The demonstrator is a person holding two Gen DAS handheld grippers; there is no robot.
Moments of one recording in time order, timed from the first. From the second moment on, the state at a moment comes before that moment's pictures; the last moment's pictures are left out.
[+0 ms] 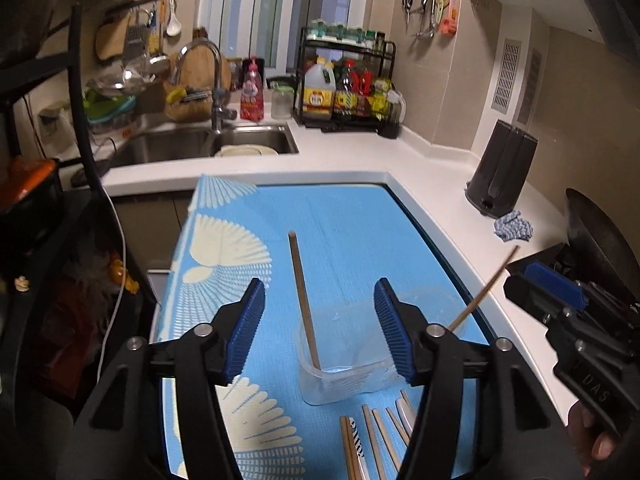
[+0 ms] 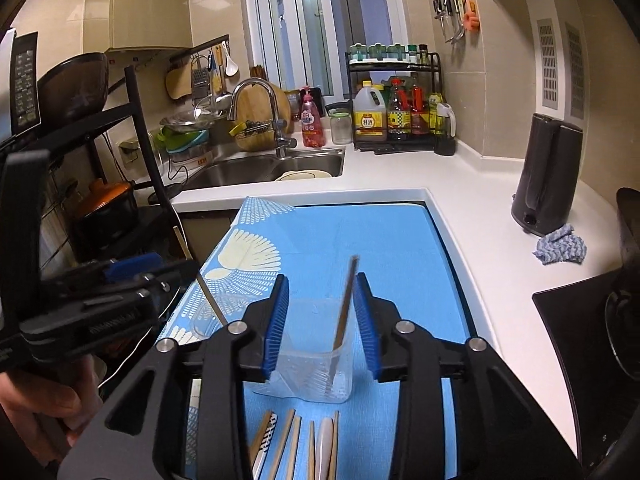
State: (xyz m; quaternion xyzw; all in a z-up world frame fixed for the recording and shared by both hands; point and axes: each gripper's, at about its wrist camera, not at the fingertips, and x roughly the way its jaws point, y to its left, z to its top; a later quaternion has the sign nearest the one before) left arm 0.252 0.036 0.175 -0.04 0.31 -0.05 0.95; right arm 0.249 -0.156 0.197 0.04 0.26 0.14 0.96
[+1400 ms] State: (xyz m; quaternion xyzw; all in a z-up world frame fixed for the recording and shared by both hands) left arm 0.029 0.007 0.014 -0.08 0.30 -0.05 0.95; right arm 0.070 -0.222 0.038 0.12 0.29 0.15 0.94
